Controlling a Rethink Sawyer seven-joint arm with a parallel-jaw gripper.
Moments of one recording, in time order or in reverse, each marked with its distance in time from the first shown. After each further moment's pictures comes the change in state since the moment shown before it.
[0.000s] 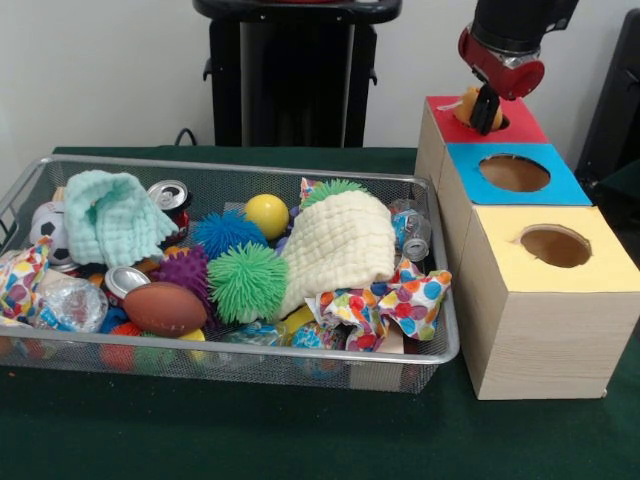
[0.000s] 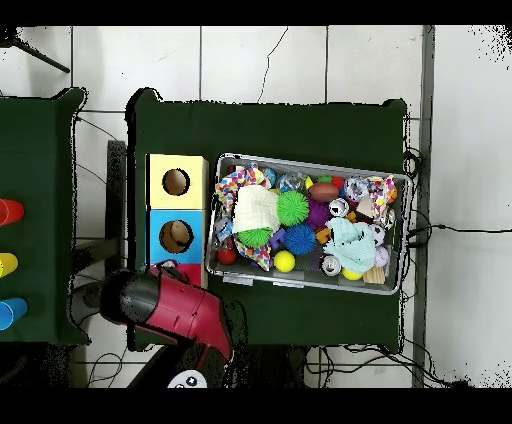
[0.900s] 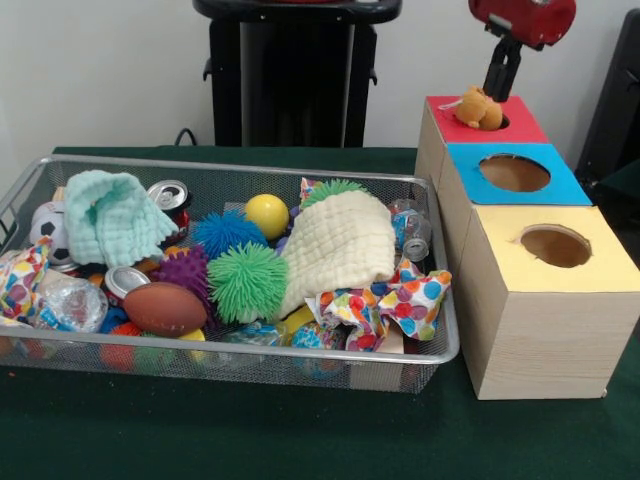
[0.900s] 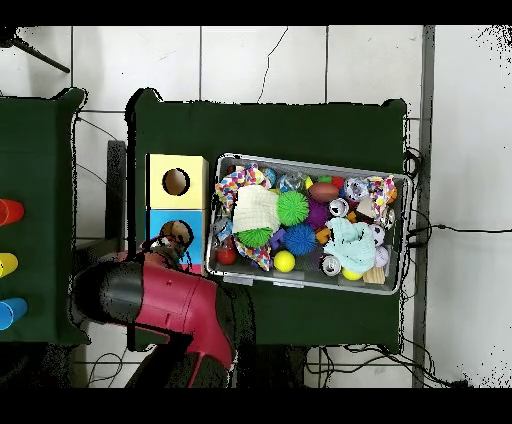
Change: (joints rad) arm 0.013 -0.099 -0.094 -0.152 -0.145 0.049 0.000
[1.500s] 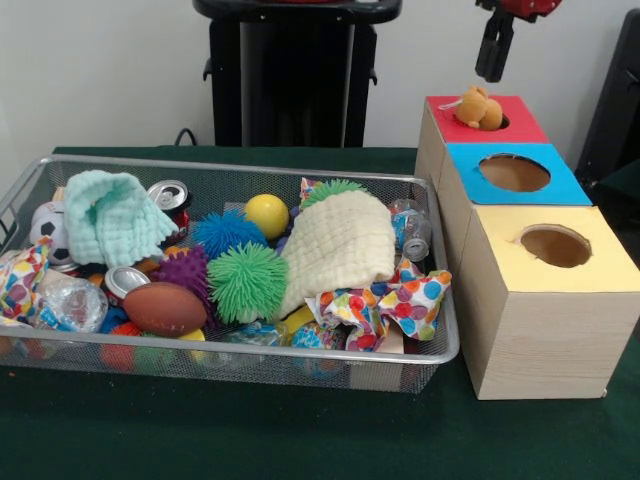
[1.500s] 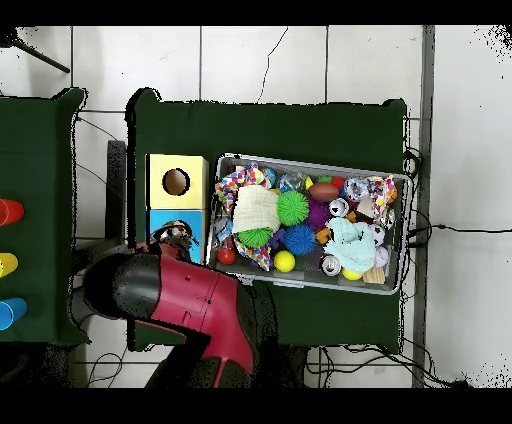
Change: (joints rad) arm -0.051 -0.042 -0.001 -0.015 -0.002 0.045 0.000
